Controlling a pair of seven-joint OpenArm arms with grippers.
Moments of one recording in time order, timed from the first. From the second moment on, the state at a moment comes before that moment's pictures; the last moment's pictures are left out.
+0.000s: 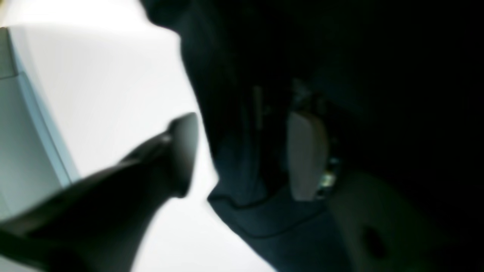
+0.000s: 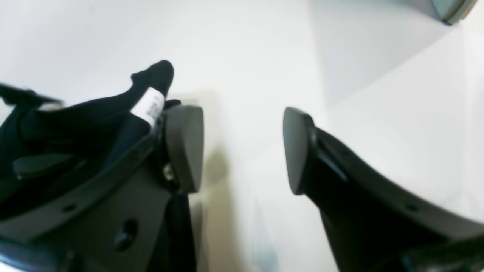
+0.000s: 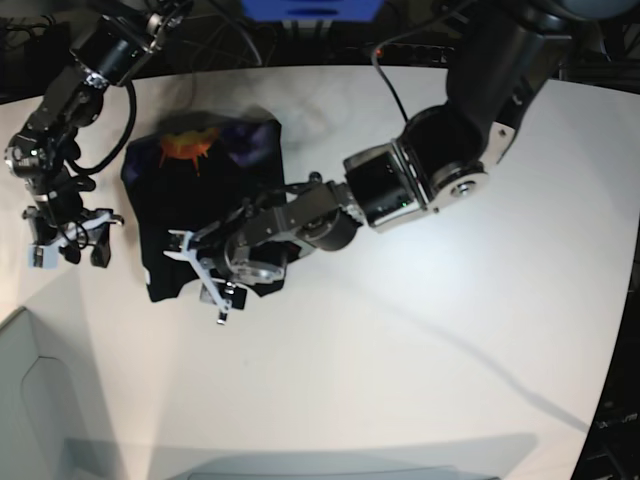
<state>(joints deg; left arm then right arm) -40.7 3.6 71.2 58.7 5.8 -28.4 36.1 1.0 3.4 42.2 91.9 15.5 38.9 -43.5</state>
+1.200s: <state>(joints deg) 8.2 1.9 1.5 104.9 -12.6 -28.9 54.1 -13.7 3.1 37.7 95.8 16.0 38.9 -42.9</state>
